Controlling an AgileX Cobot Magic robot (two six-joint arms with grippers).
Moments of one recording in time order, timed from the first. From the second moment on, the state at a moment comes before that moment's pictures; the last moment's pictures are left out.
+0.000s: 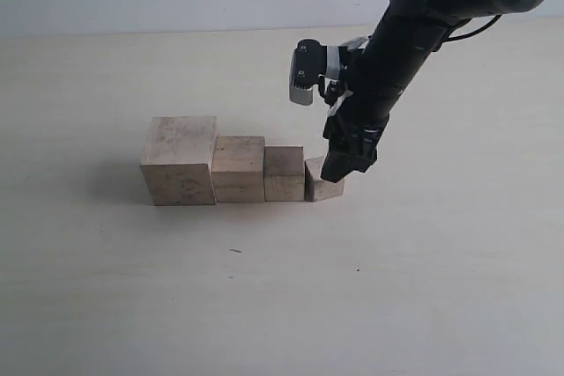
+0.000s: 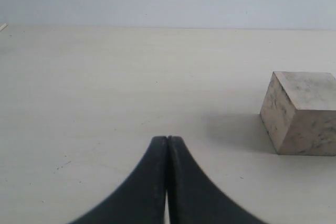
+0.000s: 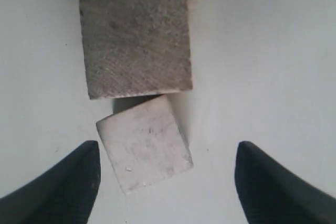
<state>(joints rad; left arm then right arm) -0.02 0.01 0.00 -0.11 0.37 0.10 0.53 2.08 -1.42 0.41 0.92 -1.27</state>
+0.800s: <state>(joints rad) -0.02 0.01 0.00 -0.11 0.37 0.10 0.53 2.09 -1.42 0.16 0.87 -0.96</state>
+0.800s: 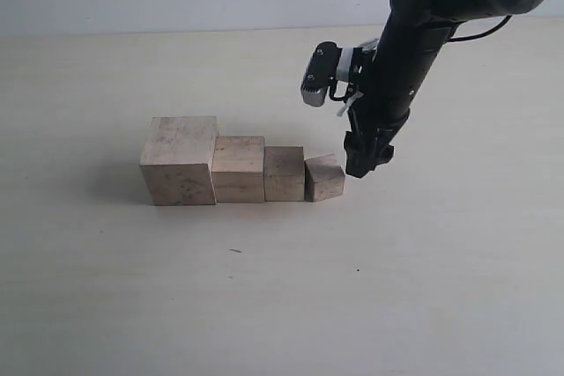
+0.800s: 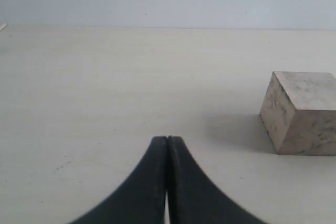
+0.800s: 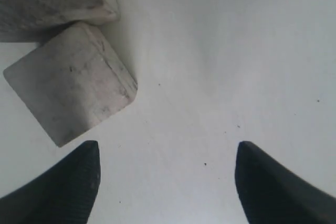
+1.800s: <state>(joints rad) -0.02 0.01 0.00 -0.11 0.37 0.10 0.53 2.11 -1.42 0.25 0.83 -0.96</state>
